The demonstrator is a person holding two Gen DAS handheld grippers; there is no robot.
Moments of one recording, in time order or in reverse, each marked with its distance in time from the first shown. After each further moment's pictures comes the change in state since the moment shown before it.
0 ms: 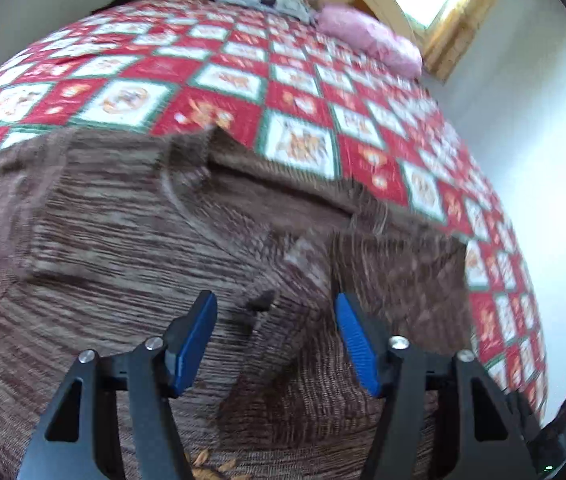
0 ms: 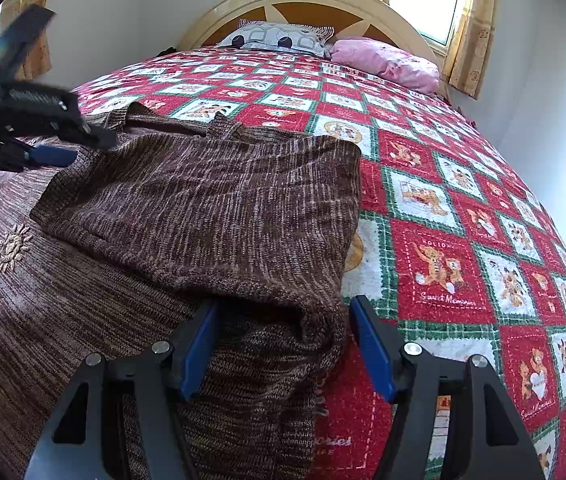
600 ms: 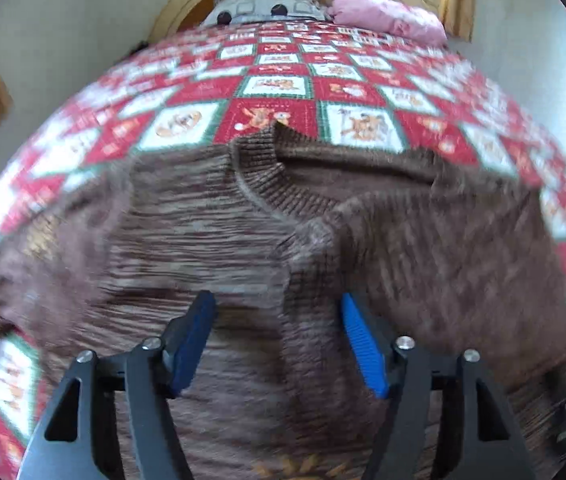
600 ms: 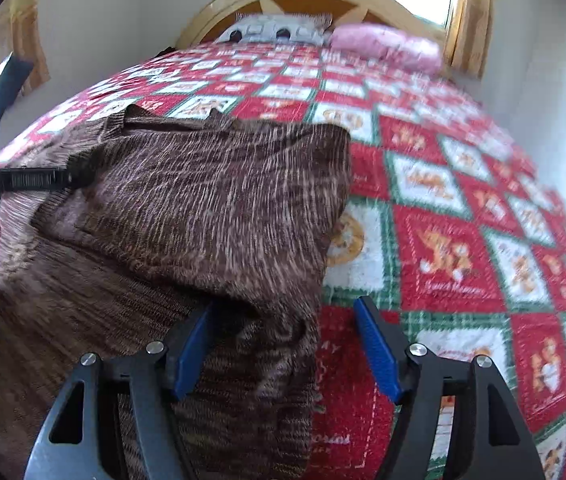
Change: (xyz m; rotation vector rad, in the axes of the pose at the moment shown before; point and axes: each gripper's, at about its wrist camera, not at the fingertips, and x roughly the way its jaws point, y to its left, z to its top) left arm -0.002 0.009 -0.016 0.210 -0.085 0.367; right arm 0.001 -0.025 0.004 0.062 0.089 0.126
